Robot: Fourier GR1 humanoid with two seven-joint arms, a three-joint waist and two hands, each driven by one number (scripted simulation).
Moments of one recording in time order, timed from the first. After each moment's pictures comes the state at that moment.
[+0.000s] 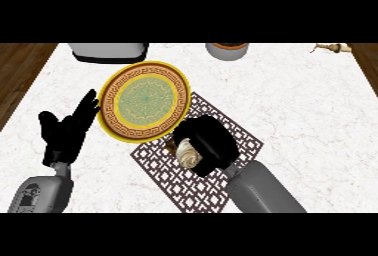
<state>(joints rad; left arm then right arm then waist) -0.18 0.21 0.04 -1.40 0.04 0.00 0.19 -0.45 -0.02 0.53 -1.26 0.91 -0.12 -0.11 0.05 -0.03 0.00</state>
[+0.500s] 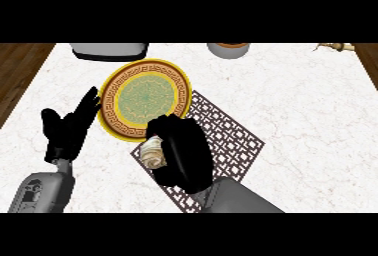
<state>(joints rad) -0.21 0.21 0.04 -1.38 0.04 -0.01 0.18 -0.57 0.00 0.80 -1.43 0.94 -0.43 0.58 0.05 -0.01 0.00</state>
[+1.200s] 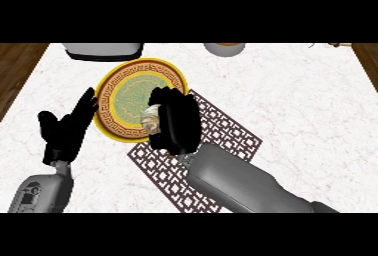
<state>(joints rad) -0.20 0.20 0.06 -1.39 0.02 0.01 0.17 -0.87 0.00 0.85 -1.11 0.79 -0.62 0.84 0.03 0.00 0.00</state>
